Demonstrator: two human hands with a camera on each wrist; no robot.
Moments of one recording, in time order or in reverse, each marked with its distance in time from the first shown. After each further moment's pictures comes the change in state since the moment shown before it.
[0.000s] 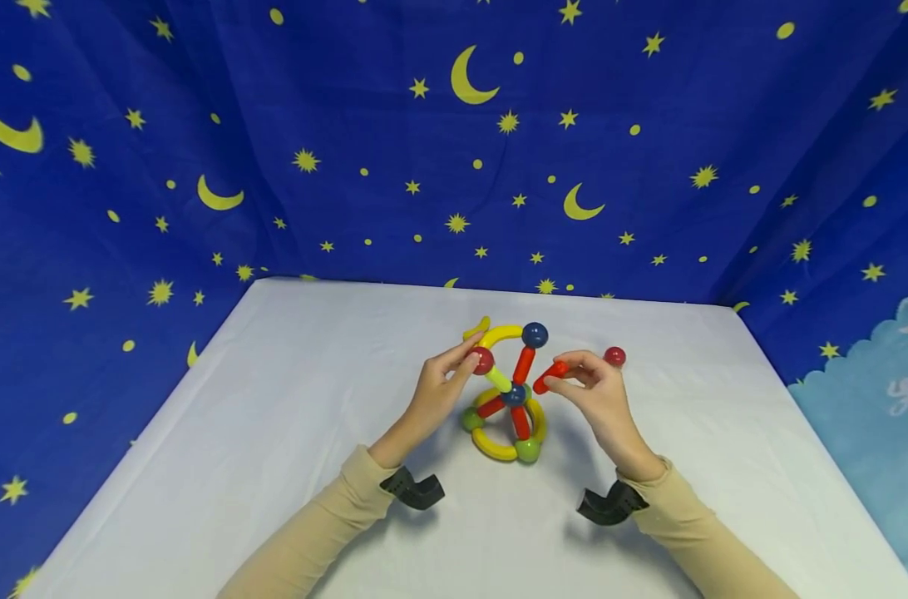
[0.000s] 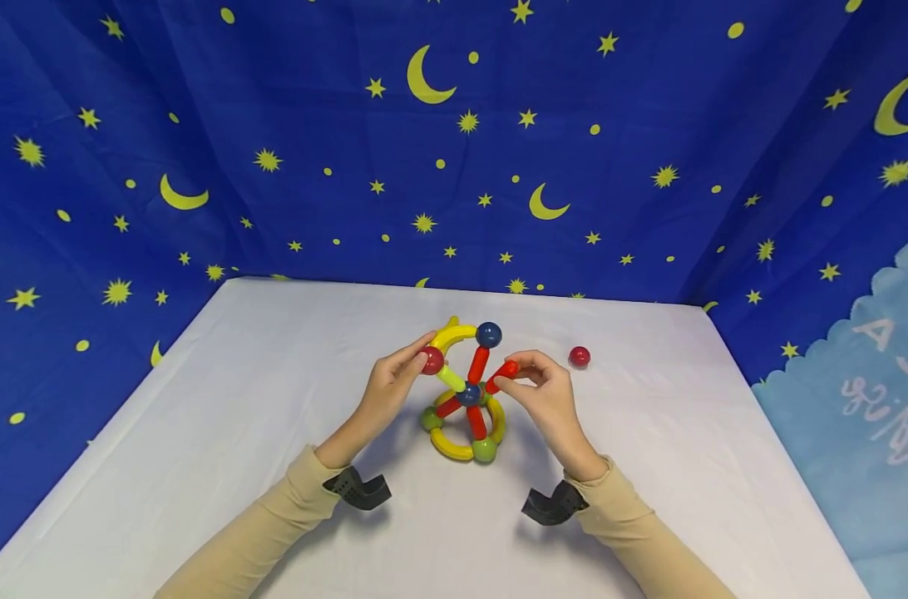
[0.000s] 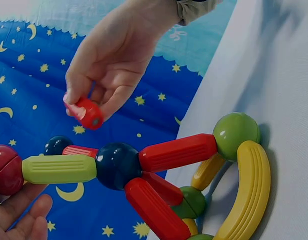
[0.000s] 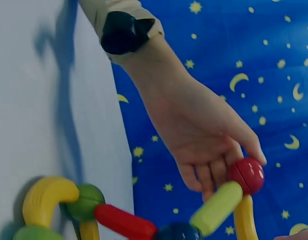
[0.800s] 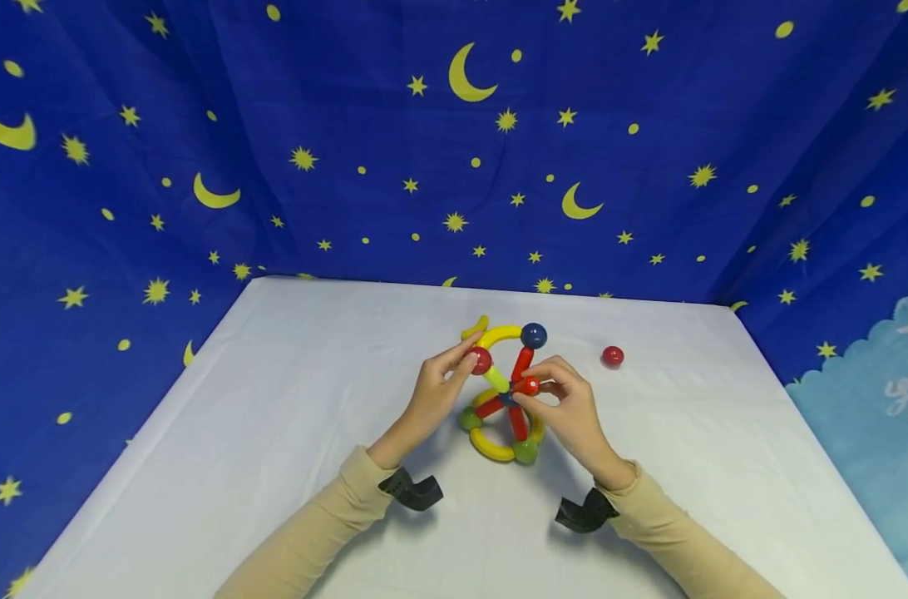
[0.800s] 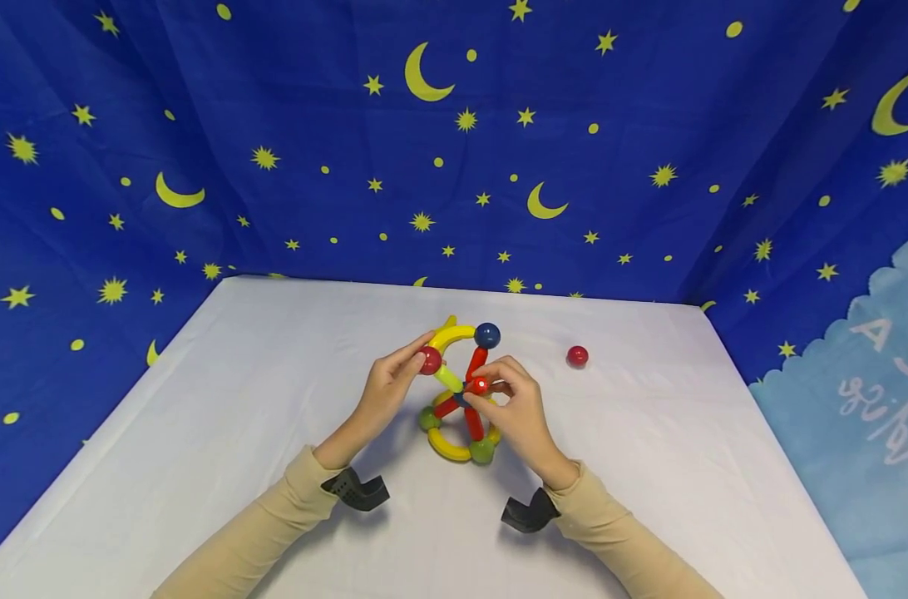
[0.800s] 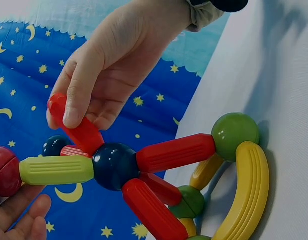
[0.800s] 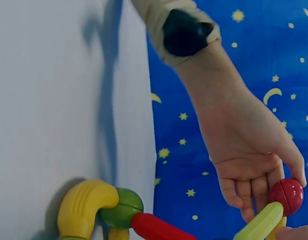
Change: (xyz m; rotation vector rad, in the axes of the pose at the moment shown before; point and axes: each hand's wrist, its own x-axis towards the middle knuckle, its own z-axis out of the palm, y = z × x) left_hand -0.001 0.000 0.001 -0.011 0.003 0.026; right_hand -0.003 0.011 0.033 -0.091 -0.019 -0.315
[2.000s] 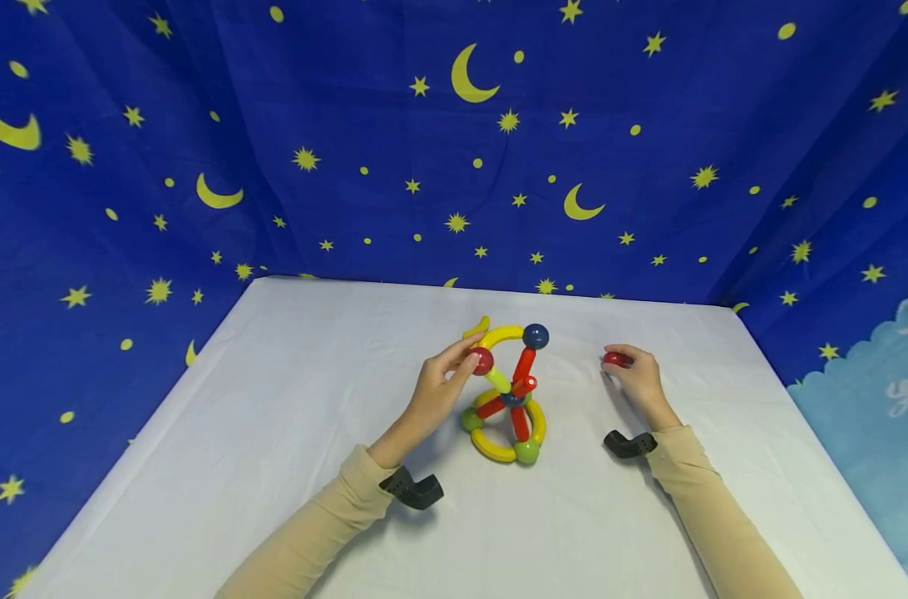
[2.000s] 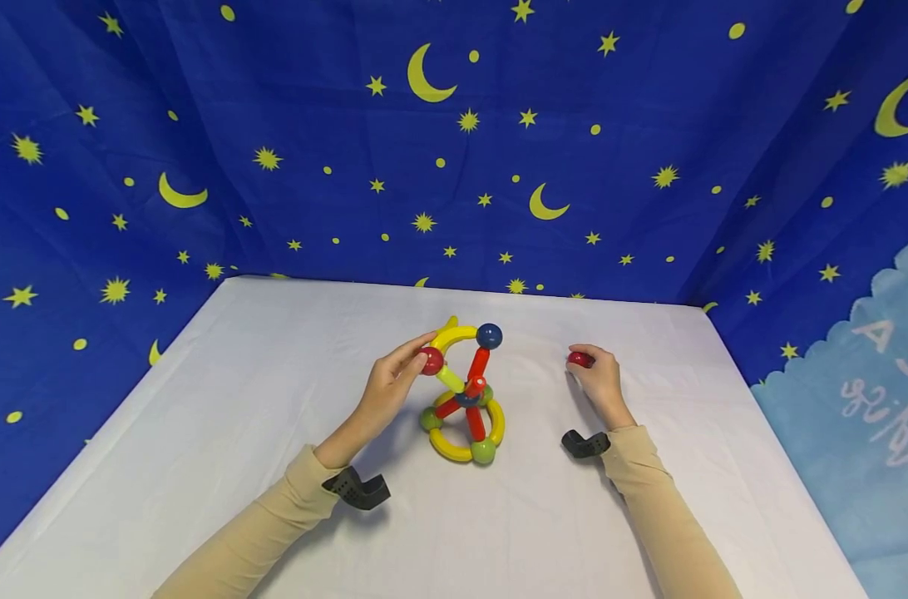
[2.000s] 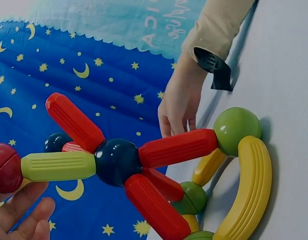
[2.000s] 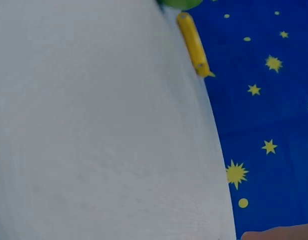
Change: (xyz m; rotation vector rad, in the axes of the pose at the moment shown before) left_hand 0.001 0.003 -0.002 0.040 0.004 -0.008; right_hand 0.042 0.119 -0.112 -0.439 0.056 0.385
